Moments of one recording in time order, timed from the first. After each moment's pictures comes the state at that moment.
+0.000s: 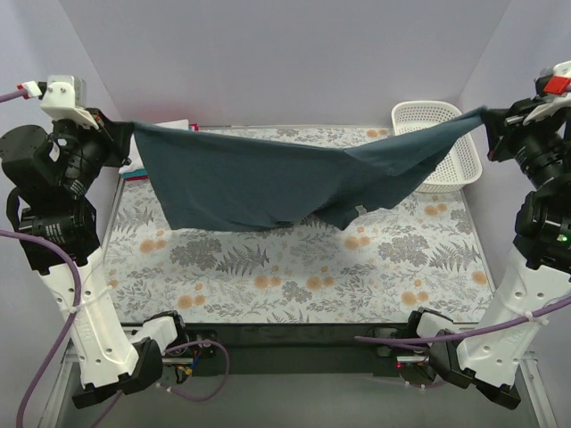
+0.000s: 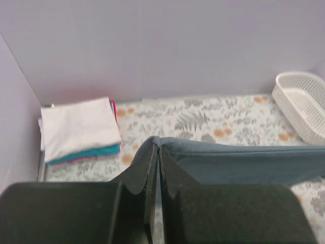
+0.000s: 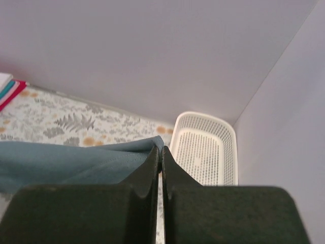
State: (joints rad) left arm 0.27 1.07 1.77 -0.79 0.46 -0.06; right arm -0.37 1.07 1.89 -0.84 -0.62 -0.16
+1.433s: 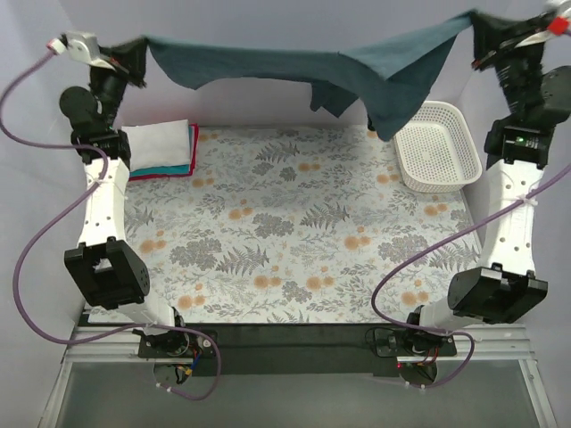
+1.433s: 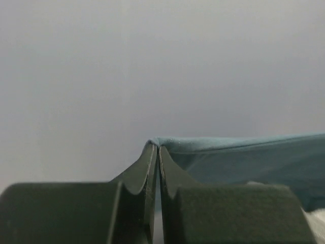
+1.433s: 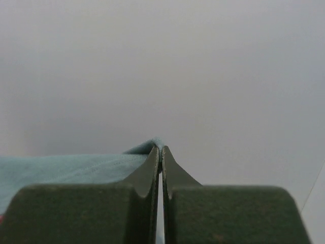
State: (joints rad) left arm 0.21 1.65 1.79 0.59 0.51 -0.41; right arm -0.23 1.50 1.90 0.33 -0.54 0.27
